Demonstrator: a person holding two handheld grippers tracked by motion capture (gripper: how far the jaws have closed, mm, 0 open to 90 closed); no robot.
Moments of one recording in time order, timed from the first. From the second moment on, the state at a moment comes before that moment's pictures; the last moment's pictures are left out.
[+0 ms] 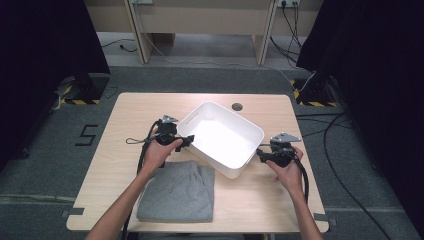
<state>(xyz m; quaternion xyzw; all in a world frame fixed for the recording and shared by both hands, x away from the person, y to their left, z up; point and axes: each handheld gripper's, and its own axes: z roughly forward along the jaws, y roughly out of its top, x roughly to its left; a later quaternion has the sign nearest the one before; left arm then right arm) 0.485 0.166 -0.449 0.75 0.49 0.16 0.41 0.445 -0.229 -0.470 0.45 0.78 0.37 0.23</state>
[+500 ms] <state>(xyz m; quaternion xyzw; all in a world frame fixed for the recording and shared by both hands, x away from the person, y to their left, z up) 0.487 0.178 -0.450 0.76 0.48 0.18 0.39 0.473 -0.232 -0.471 0.45 0.78 0.37 0.22</state>
